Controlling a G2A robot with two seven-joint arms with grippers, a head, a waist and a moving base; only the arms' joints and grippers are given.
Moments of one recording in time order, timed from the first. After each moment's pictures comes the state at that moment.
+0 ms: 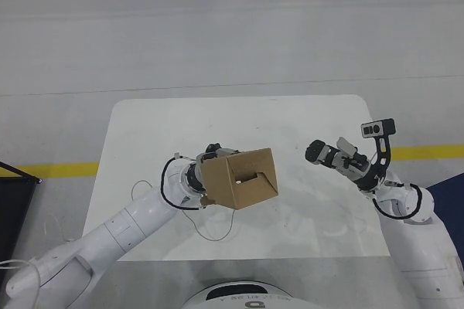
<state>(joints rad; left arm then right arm) 0.91 -1.14 -0.49 -1.40 -1.91 0.39 -1.44 -1.59 -1.04 1.57 -1.71 0.68 -0.45 0.97</state>
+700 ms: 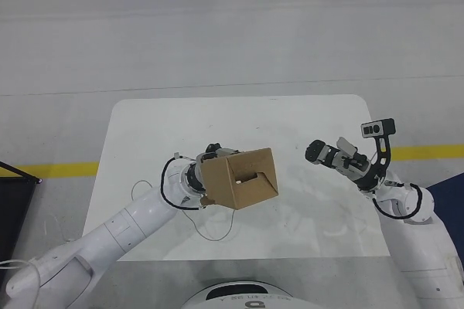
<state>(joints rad) 0.91 -1.14 -0.49 -1.40 -1.90 0.38 -1.43 -1.59 -1.04 1.57 -1.71 0.68 -0.45 0.97</state>
